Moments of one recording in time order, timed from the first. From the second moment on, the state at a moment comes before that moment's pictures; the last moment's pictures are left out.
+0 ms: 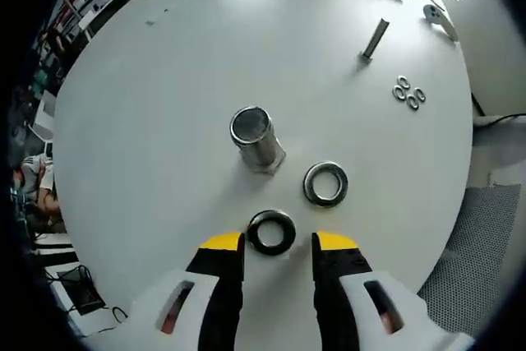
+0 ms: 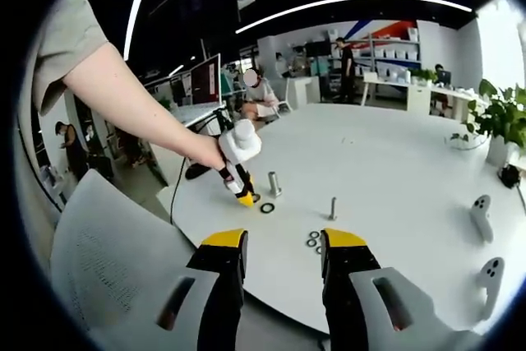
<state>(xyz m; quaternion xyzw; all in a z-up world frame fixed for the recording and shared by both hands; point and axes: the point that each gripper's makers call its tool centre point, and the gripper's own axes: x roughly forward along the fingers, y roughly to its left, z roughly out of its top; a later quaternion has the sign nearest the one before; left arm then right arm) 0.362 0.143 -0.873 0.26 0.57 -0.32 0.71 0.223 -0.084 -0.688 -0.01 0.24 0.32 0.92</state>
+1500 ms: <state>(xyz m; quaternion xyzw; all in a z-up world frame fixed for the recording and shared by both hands) 0.357 0.140 -0.868 0.27 0.56 -0.32 0.71 0.224 -0.085 -0.689 0.00 0.25 0.31 0.92</state>
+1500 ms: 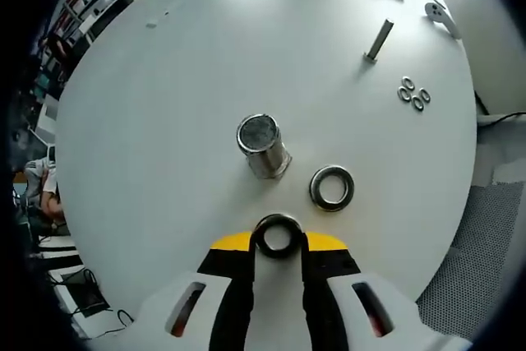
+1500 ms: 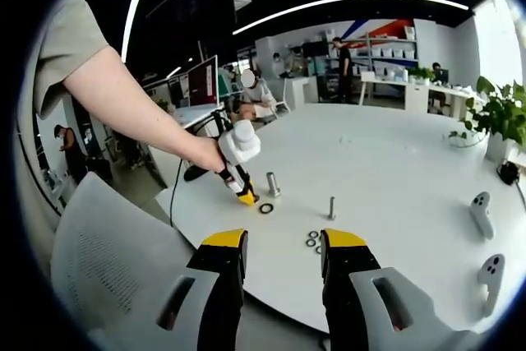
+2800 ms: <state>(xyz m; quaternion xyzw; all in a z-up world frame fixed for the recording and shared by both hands) 0.367 0.112 -0.808 0.31 0.47 -0.38 0.73 0.224 -0.085 -0.687 0.00 0.24 0.31 0.92</state>
